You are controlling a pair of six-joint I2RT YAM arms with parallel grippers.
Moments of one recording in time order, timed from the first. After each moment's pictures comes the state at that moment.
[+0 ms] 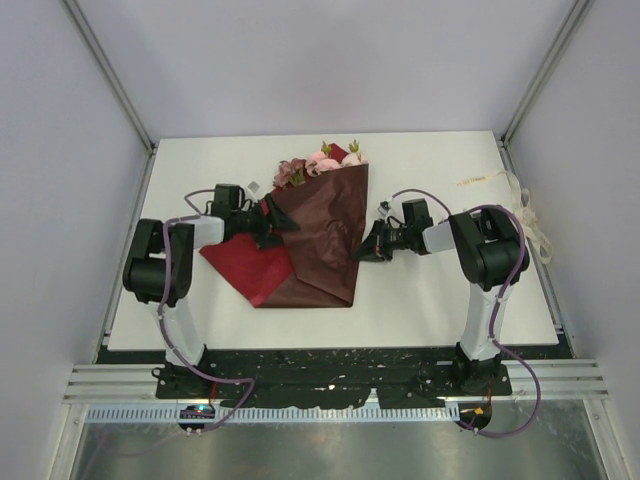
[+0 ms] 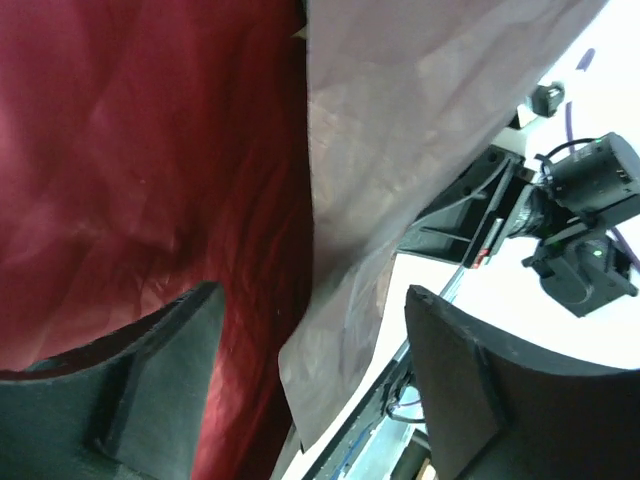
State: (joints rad) left arm -0.14 1.86 1.00 0.06 0.75 -0.76; right arm 0.23 2.01 0.89 0.27 -0.92 0.65
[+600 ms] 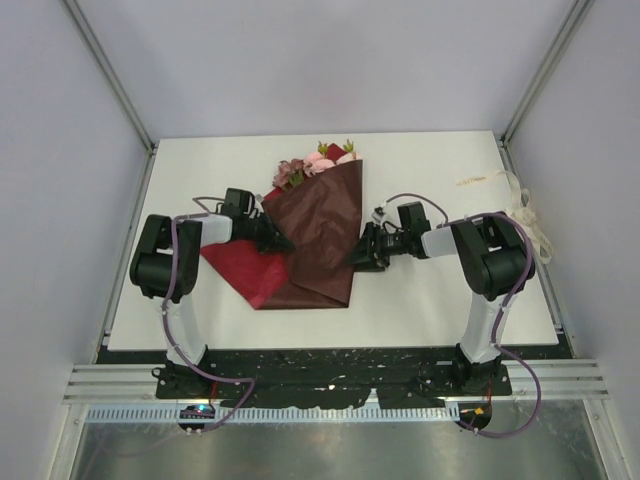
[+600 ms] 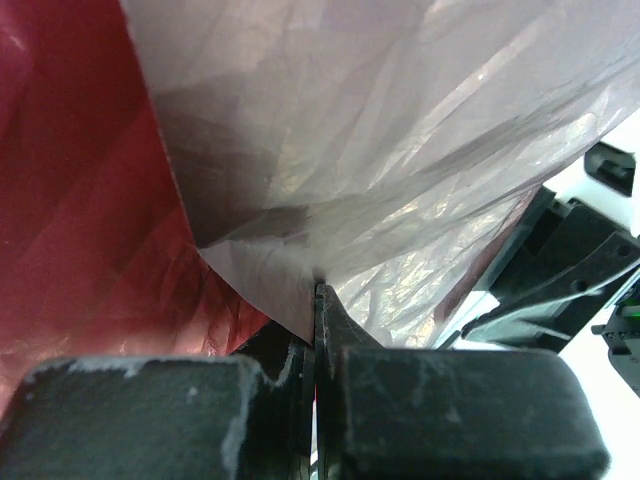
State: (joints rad) left arm -0.20 1.94 1.03 -0.09 0.62 -0.77; right arm 0.27 1.93 0.87 0.18 -0.95 0.66
